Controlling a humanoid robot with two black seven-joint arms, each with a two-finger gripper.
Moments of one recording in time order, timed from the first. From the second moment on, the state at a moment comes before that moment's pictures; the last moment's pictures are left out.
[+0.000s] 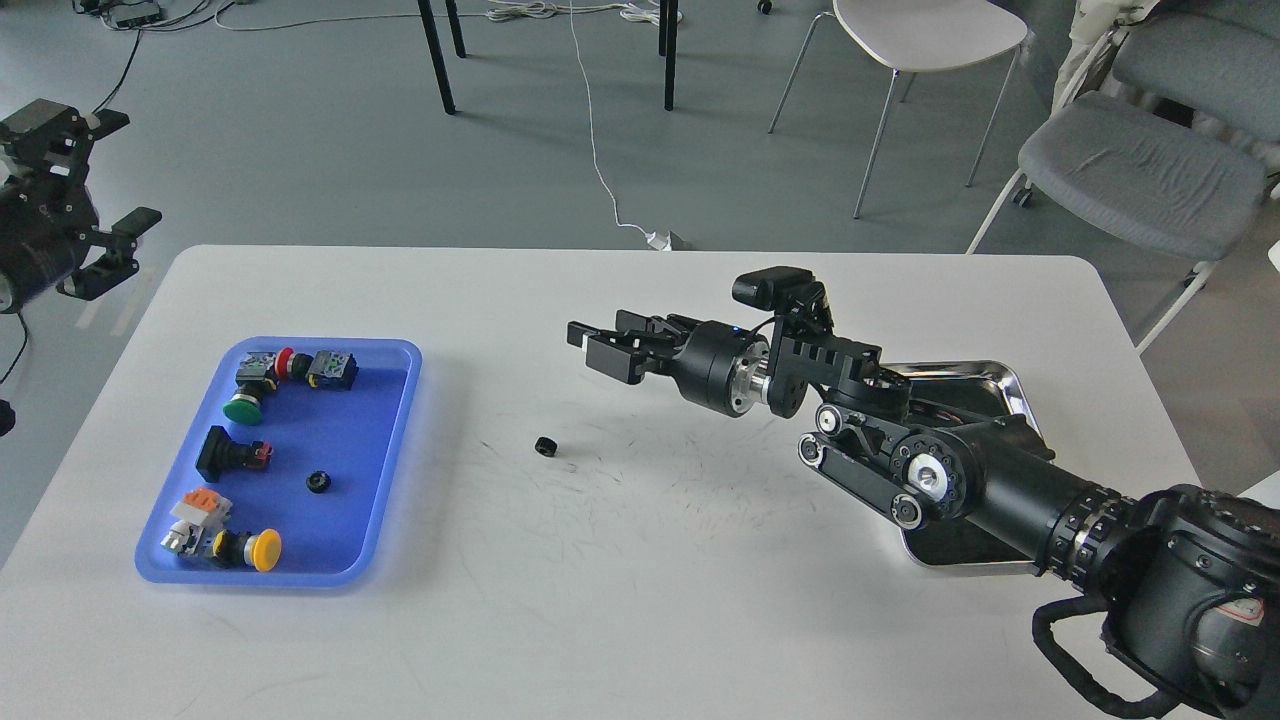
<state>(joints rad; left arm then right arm) -0.81 0.96 -0.38 -0.92 0.13 -0.40 -0.26 0.87 0.00 0.42 0.74 -1.60 0.02 0.36</state>
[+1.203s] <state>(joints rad) -0.85 1.03 -0.18 -1.31 0.57 -0.14 -0.41 0.80 -0.20 0.63 0.68 -0.61 -0.02 0.31</state>
